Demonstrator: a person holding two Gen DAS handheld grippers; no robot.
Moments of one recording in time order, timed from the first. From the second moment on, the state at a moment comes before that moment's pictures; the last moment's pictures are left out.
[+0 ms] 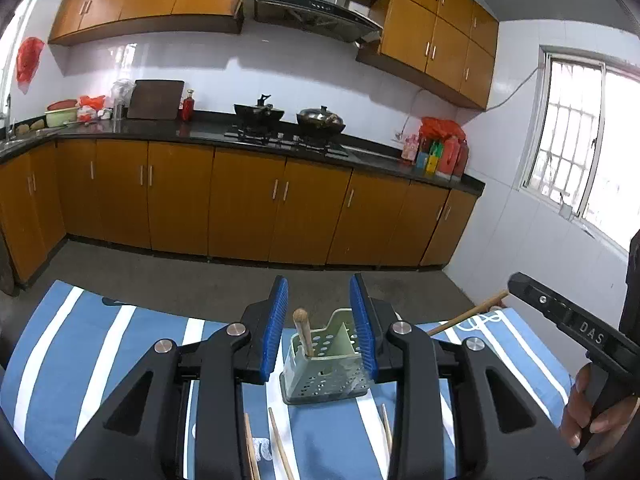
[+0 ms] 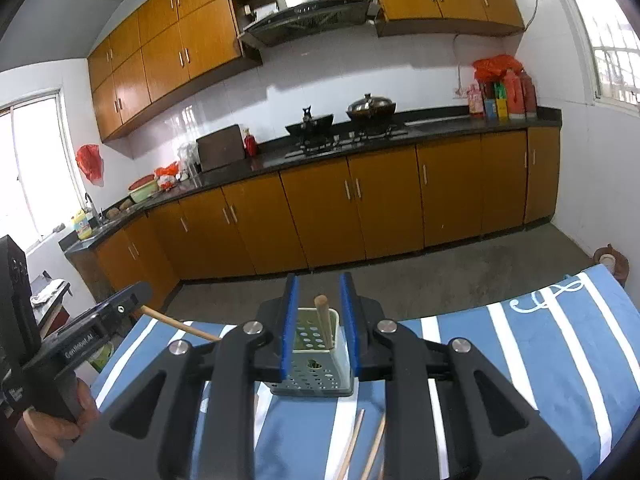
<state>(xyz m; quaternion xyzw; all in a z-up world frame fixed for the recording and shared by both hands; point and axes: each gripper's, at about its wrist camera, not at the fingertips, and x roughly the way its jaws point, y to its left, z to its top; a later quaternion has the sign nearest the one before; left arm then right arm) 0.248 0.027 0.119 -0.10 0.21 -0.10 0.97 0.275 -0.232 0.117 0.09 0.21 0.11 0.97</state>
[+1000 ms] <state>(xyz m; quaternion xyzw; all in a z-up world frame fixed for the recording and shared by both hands) 0.163 0.081 -0.059 -0.09 0.38 -0.04 0.92 0.218 -0.243 -0.107 0.09 0.45 0.06 0.89</state>
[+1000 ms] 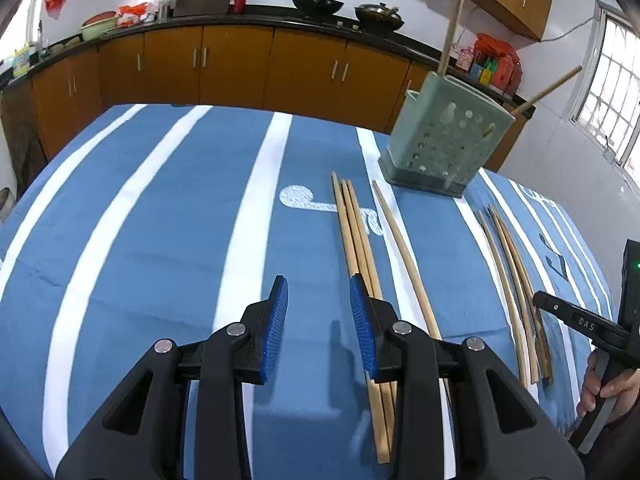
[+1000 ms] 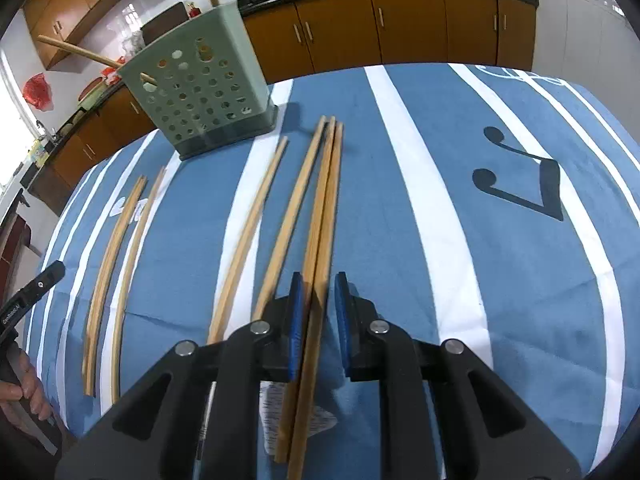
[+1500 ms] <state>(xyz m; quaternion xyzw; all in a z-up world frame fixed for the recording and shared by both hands) 0.164 0.064 -0.070 -0.08 0.41 -0.07 0.91 0.220 -0.251 -0.107 0.04 0.44 0.00 0.90</state>
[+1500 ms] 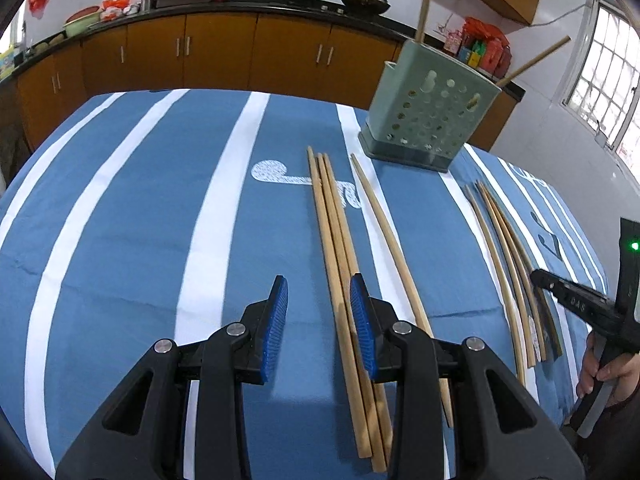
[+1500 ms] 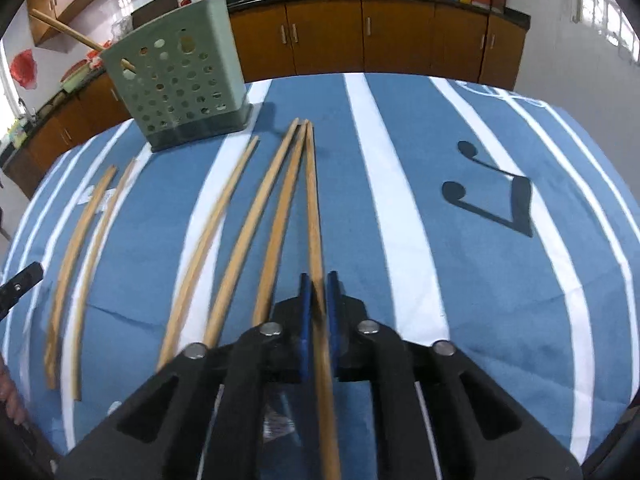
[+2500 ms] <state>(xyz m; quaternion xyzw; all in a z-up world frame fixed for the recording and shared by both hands) 0.181 0.052 -0.085 -0.01 0.43 -0.01 0.90 0.221 -0.261 -0.109 0.05 0.43 -0.01 0.90</state>
